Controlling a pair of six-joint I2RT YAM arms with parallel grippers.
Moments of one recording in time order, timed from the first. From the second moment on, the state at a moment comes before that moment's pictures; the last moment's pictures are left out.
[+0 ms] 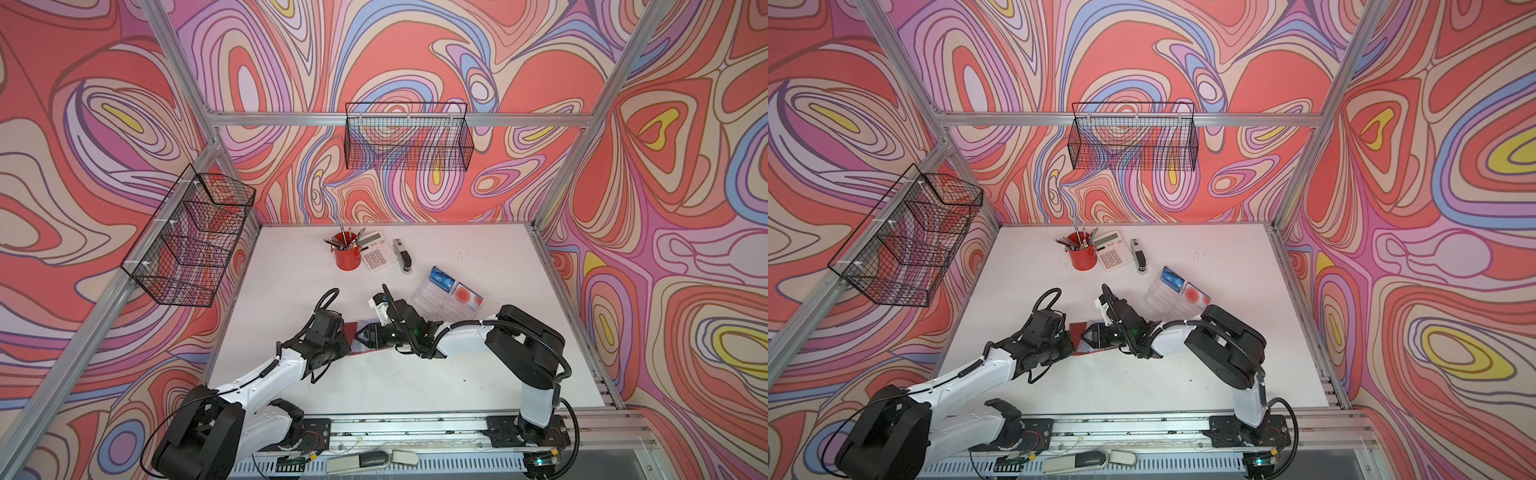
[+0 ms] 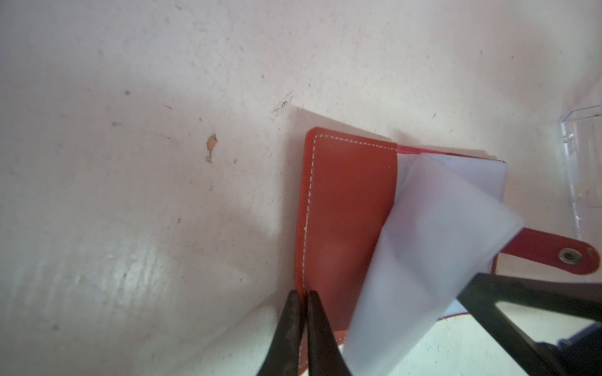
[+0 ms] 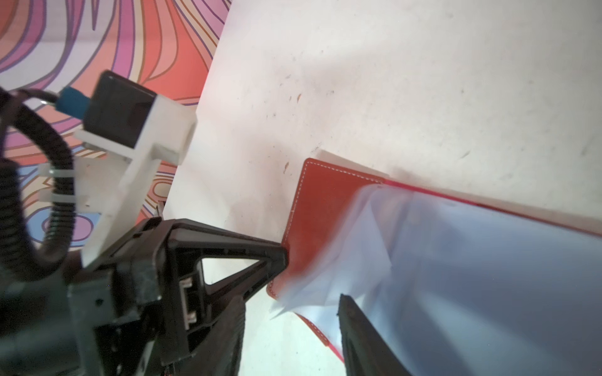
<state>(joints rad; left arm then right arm) -0.44 1.14 0.41 -0.30 0.02 -0.81 0.95 1.91 0.95 0.43 -0.31 0.79</state>
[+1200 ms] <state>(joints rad) -0.43 0.93 0.41 -0.36 0.00 -0.81 0.95 1.87 1.10 -0.08 0.21 0.72</state>
